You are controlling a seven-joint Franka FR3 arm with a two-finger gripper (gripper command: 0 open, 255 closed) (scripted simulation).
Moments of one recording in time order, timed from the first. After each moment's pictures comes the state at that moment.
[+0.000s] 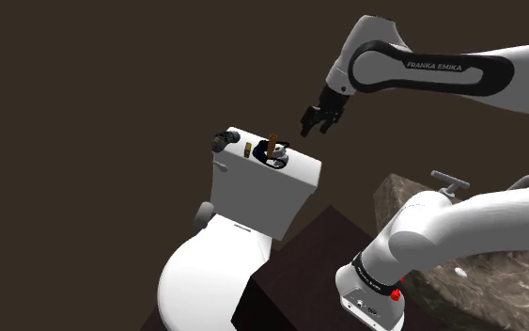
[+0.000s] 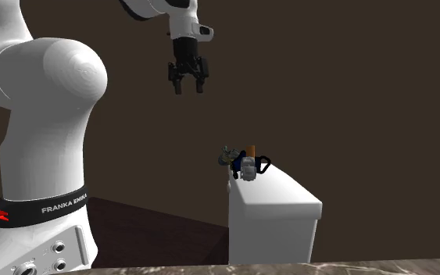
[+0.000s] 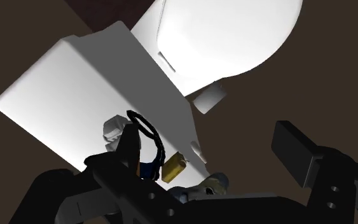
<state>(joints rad) 0.00 -0.64 -0.13 -2.50 -0.07 1.97 0.10</state>
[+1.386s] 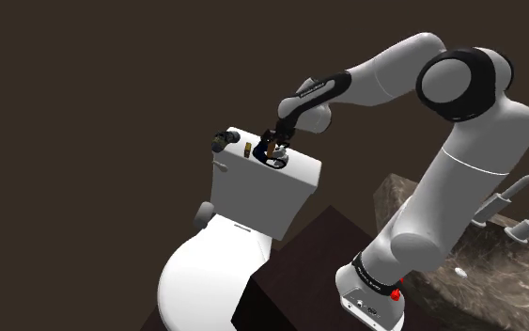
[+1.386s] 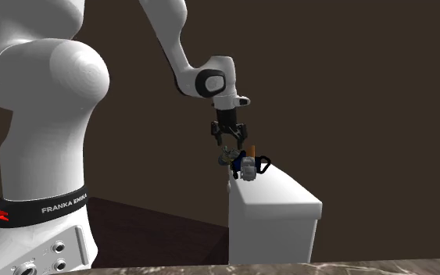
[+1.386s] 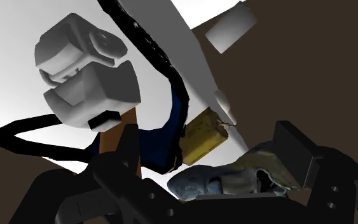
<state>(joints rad) 0.06 0.14 -0.27 -2.34 0.34 2.76 -0.33</state>
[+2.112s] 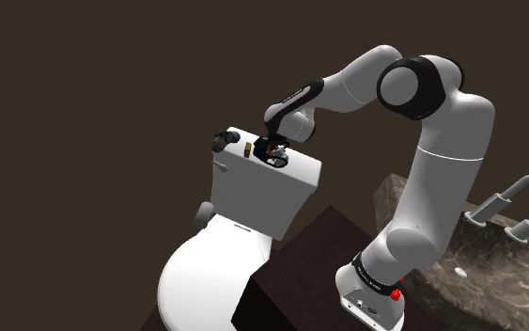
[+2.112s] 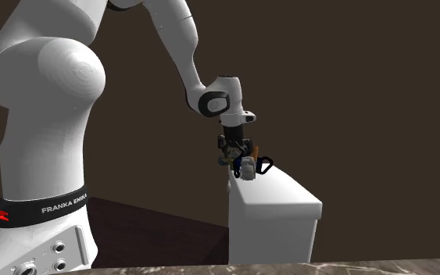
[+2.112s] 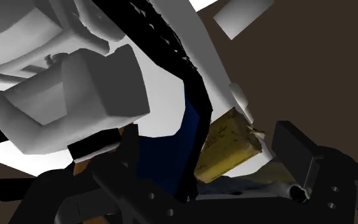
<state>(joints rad) -0.05 0.36 -0.15 -2.22 0.58 2.88 -0.54</state>
